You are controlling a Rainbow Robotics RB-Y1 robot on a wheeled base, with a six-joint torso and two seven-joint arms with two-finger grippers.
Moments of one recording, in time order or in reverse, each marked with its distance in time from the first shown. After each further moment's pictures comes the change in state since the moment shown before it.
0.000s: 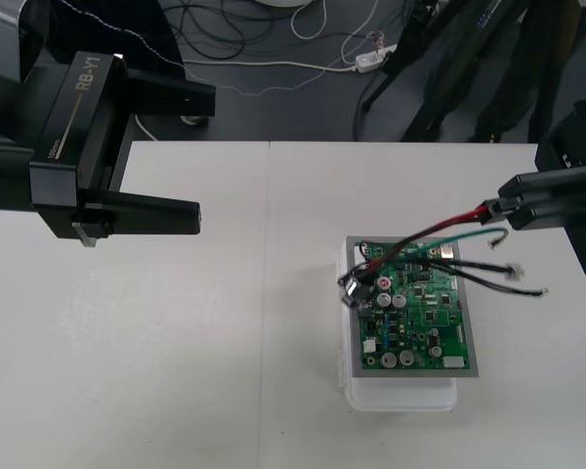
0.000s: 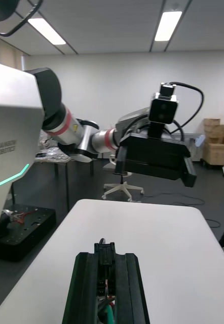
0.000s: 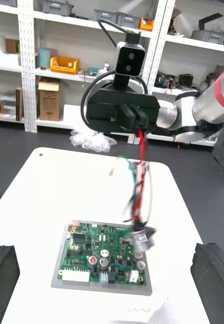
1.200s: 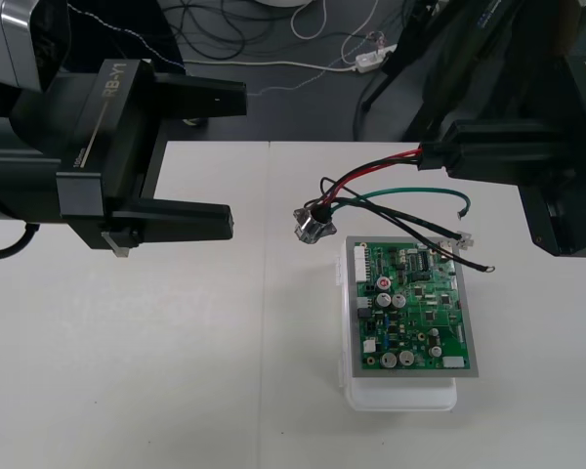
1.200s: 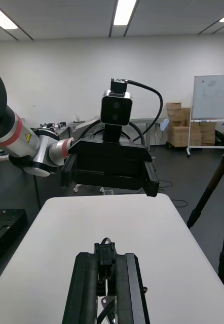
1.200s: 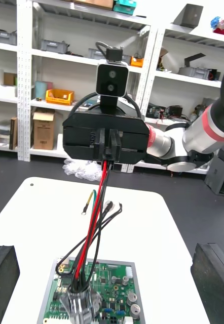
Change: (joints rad) right arm 0.000 -0.001 0.006 -0.197 0.149 0.298 -0.194; left arm 0.006 -0.138 -0.034 -0.010 0.000 0.016 -0.036
